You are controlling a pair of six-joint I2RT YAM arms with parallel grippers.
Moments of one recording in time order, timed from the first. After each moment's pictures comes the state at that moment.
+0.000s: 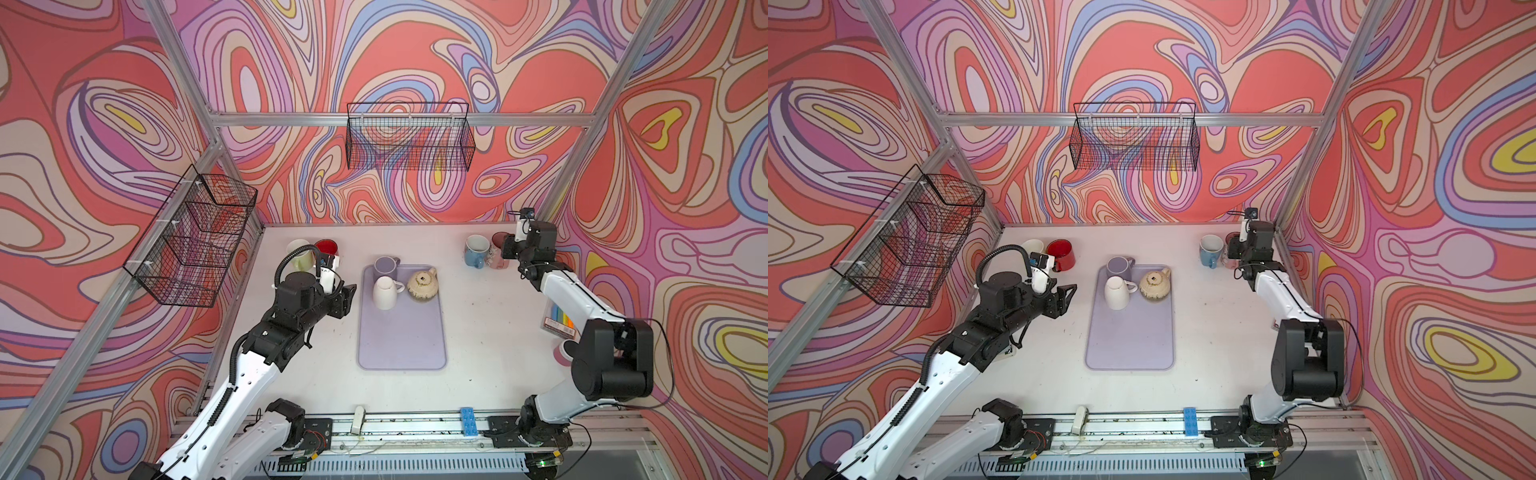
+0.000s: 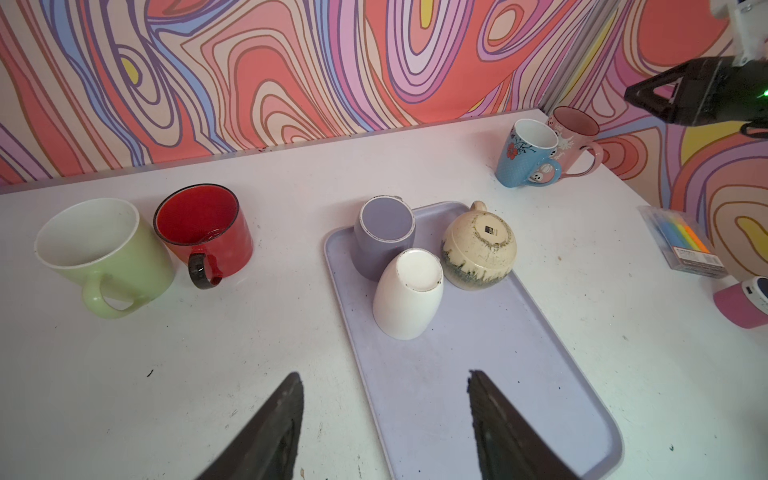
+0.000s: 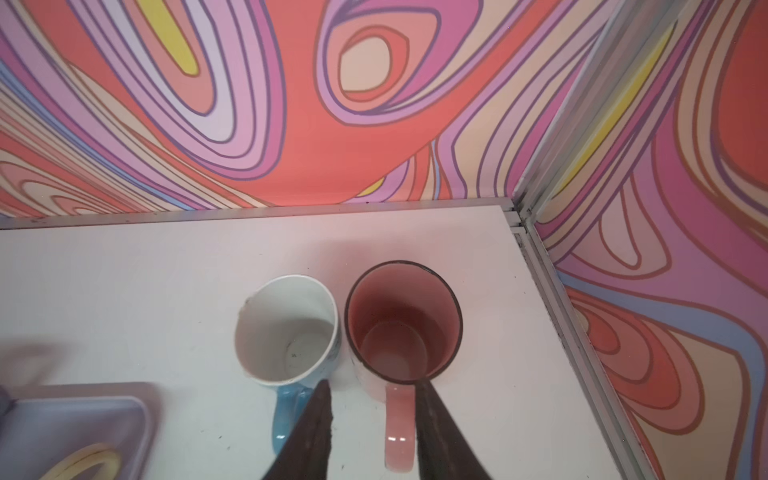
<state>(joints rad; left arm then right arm) -0.38 0.88 0.85 -0.41 0.08 -0.13 -0.06 1.54 1.16 -0.07 -0.03 0.01</state>
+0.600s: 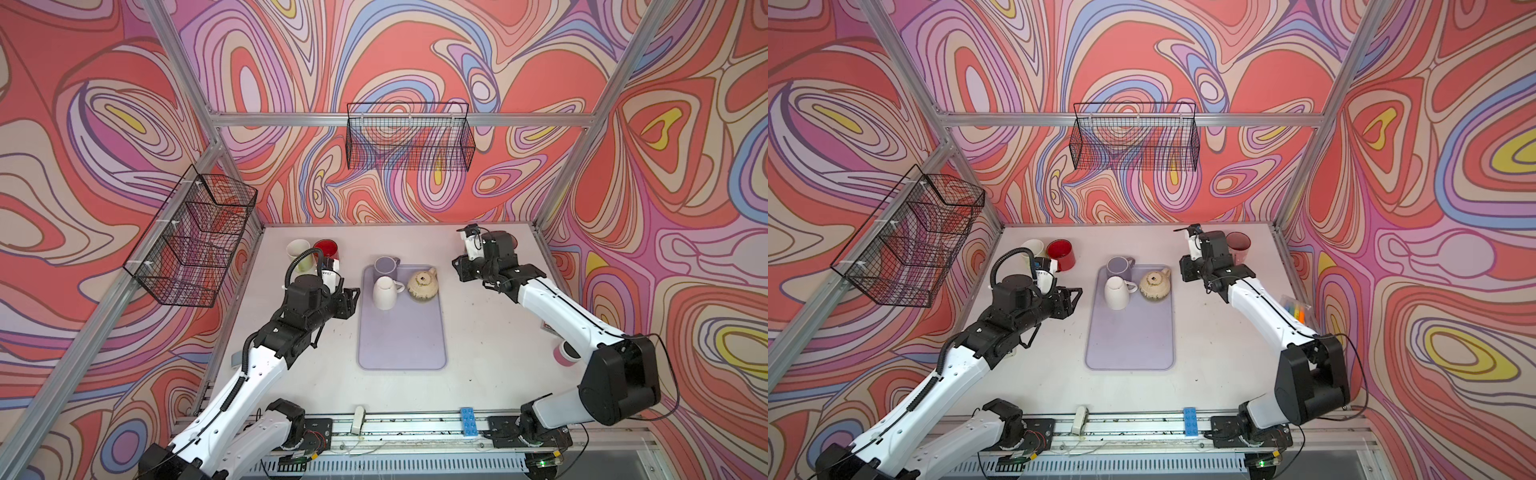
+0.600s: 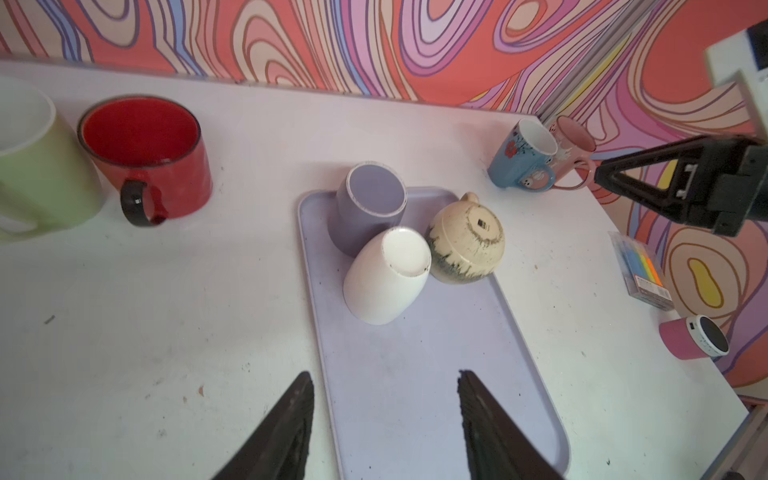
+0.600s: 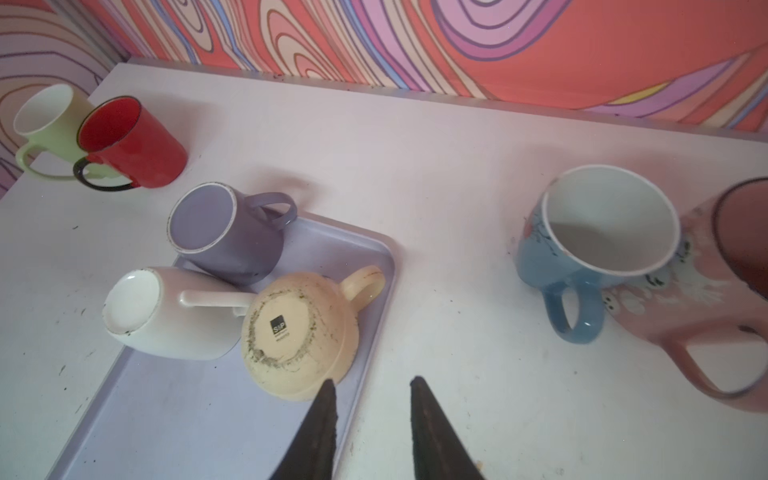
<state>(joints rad) -0.40 0.95 0.74 -0.32 0.10 -0.37 0.34 1.51 1.20 -0.37 -0.11 0.08</state>
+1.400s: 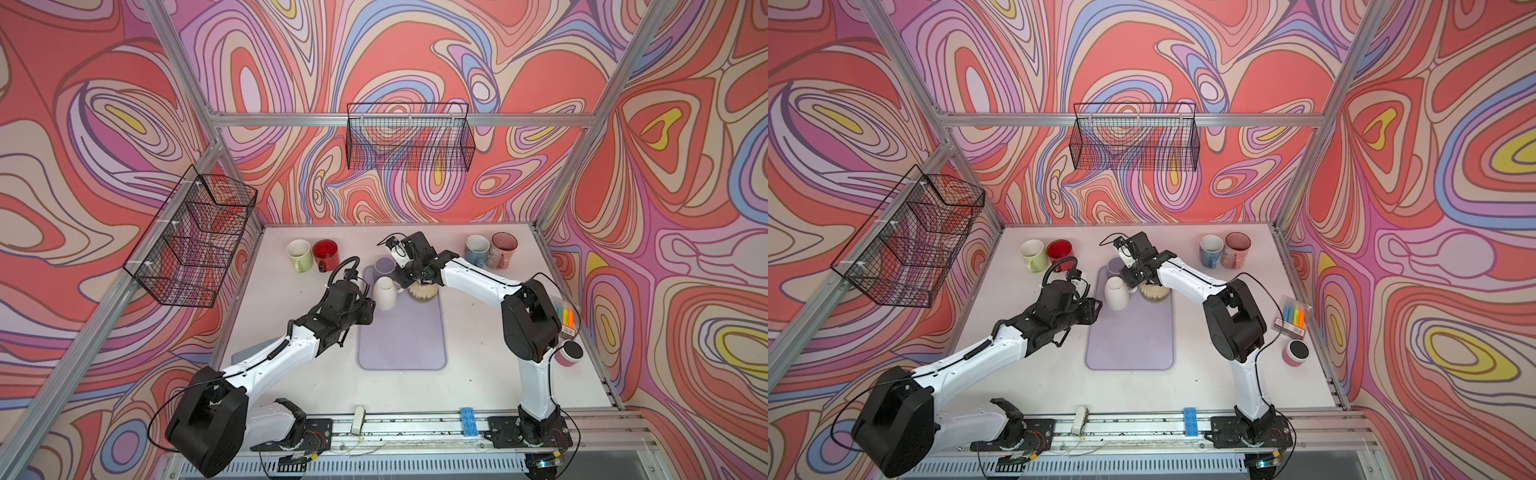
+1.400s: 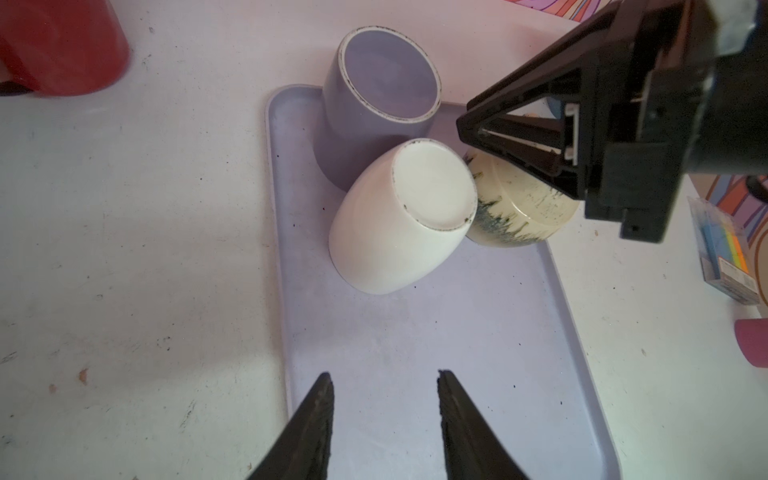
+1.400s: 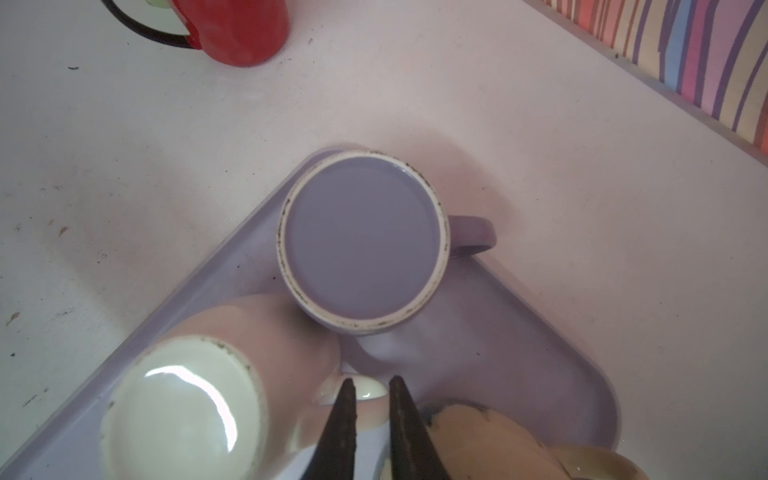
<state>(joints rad) -0.54 1.27 0.70 -0.12 -0.01 -0.49 0.62 2.05 1.64 -0.46 -0.05 -0.10</state>
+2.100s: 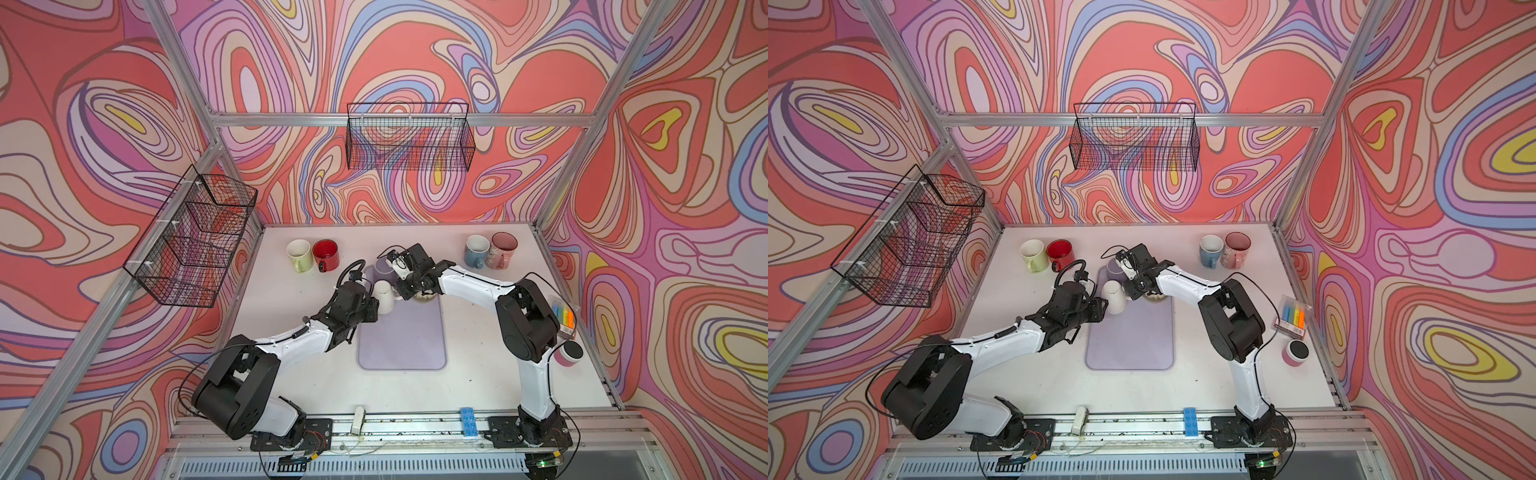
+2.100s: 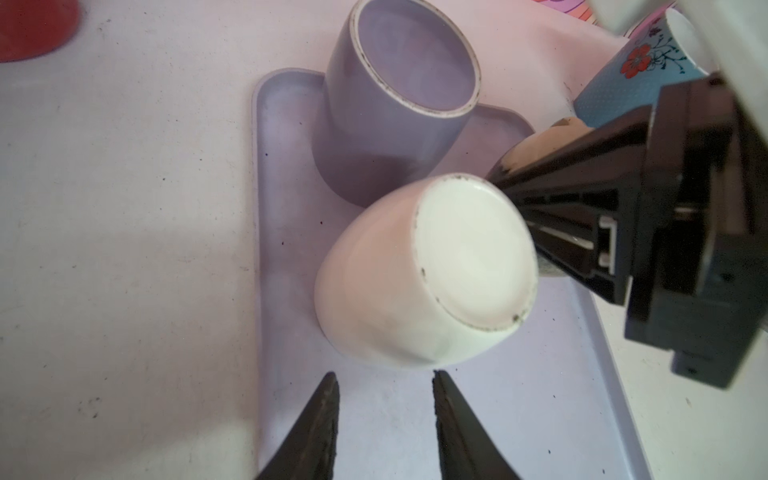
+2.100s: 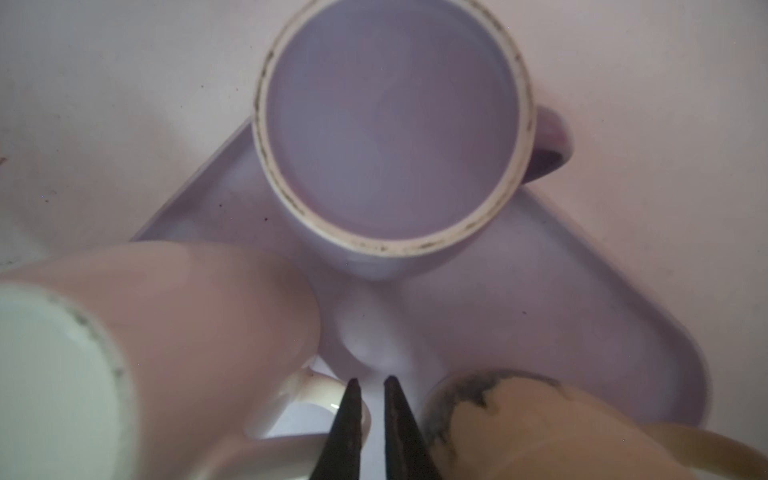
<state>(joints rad) -0.52 1.46 0.66 0.13 -0.02 -0.53 0.62 2.04 1.50 -0.42 -0.05 -0.07</state>
